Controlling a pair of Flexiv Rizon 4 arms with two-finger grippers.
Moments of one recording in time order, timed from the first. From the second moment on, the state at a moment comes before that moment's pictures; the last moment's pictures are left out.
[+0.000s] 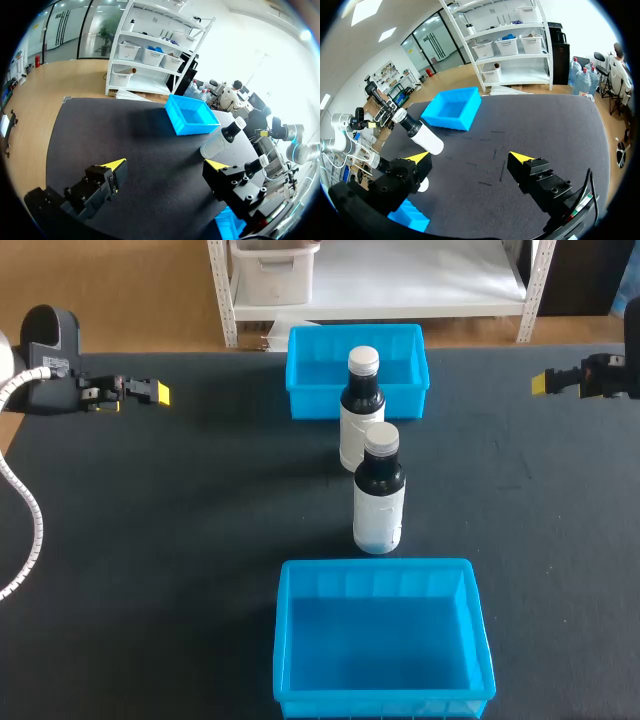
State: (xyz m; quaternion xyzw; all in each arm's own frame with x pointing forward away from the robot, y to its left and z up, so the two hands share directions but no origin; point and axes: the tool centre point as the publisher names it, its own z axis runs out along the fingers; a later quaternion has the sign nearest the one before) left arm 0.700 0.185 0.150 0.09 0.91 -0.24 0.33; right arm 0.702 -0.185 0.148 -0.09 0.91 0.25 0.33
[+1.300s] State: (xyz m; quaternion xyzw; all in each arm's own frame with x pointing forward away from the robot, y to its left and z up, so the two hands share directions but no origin) left arm 0.700 0.185 0.150 0.09 0.91 -0.24 0.33; right arm 0.678 -0.138 0.156 -0.50 0.72 0.31 0.36
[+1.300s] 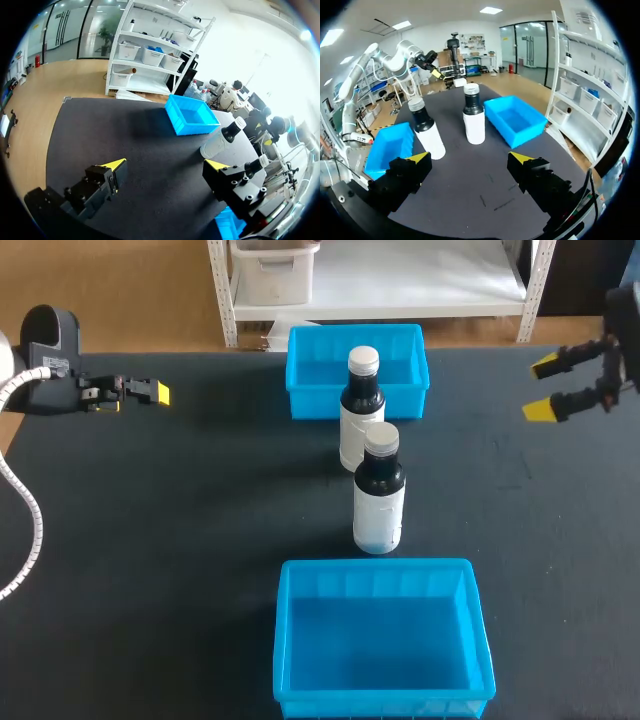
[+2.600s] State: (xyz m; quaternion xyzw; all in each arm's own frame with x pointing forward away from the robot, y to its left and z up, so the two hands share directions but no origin) left arm 0.700 0.185 0.150 0.09 0.91 -0.24 0.33; right arm 0.600 0.012 0.134 -0.57 0.56 0.46 0.38
